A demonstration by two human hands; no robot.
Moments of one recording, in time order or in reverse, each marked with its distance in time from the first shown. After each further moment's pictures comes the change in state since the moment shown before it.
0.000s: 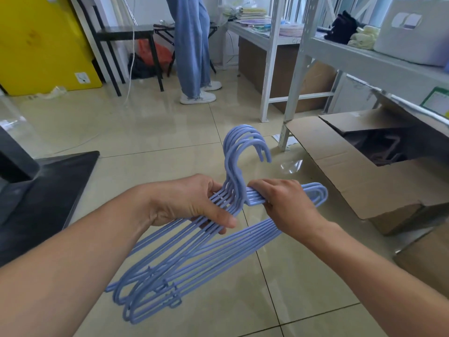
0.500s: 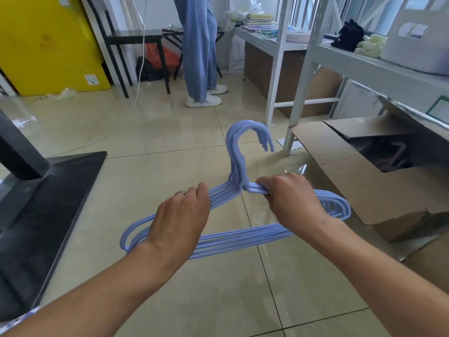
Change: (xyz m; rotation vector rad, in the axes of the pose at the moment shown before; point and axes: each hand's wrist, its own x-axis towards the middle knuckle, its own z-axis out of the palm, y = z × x) left_hand -0.009 -0.052 0.029 1.347 0.897 0.073; right_hand 0.016 -0.012 -0.011 -0.174 -0.108 0.222
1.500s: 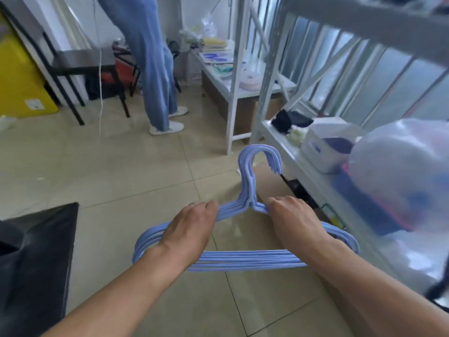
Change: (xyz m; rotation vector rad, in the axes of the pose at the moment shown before) left_hand 0.180 -0.034 -0.248 -0.442 -0.226 0.215; right_hand 0.115 0.016 -0.296 -0.172 -0.459 0.294
